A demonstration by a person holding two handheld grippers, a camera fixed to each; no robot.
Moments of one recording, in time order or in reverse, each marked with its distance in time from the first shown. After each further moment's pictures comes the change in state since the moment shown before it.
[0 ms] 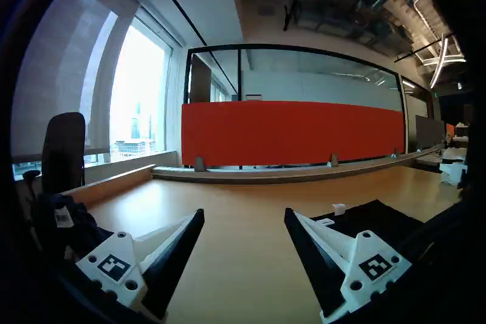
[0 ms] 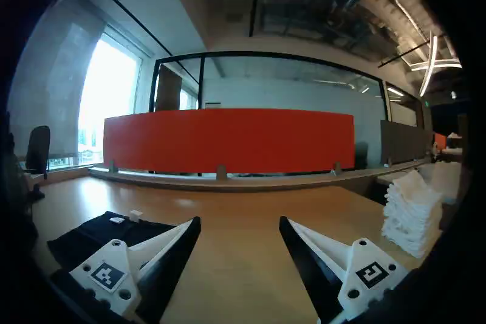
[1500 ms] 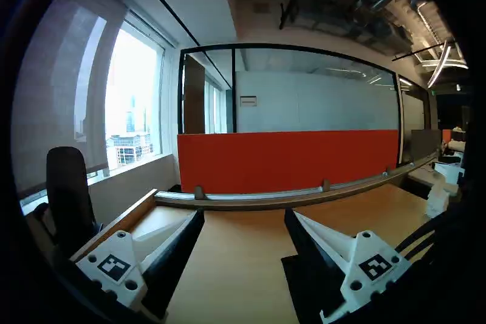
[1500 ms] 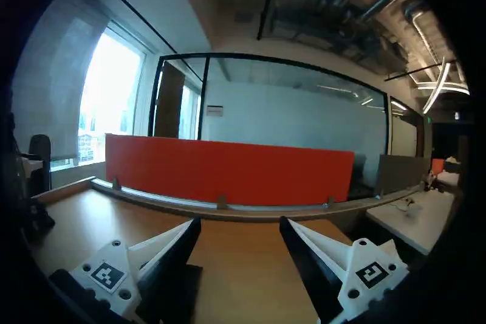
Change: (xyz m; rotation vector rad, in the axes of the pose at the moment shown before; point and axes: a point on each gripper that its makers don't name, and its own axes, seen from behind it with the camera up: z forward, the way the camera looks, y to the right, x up) left arm 0.190 0.000 -0.015 -0.038 -0.068 0.017; right arm 0.192 -0.023 -0.015 -0.002 -0.045 -0.083
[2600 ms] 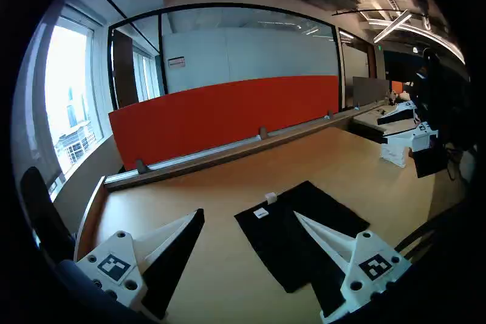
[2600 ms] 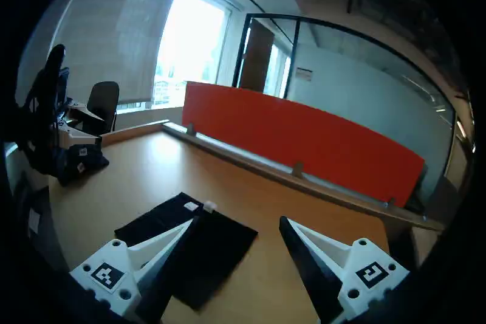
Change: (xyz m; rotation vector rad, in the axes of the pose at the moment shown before) left arm -0.059 0.071 -0.018 -0.381 -0.260 0.175; right arm -0.053 -0.083 -0.024 0.477 -0.257 -0.204
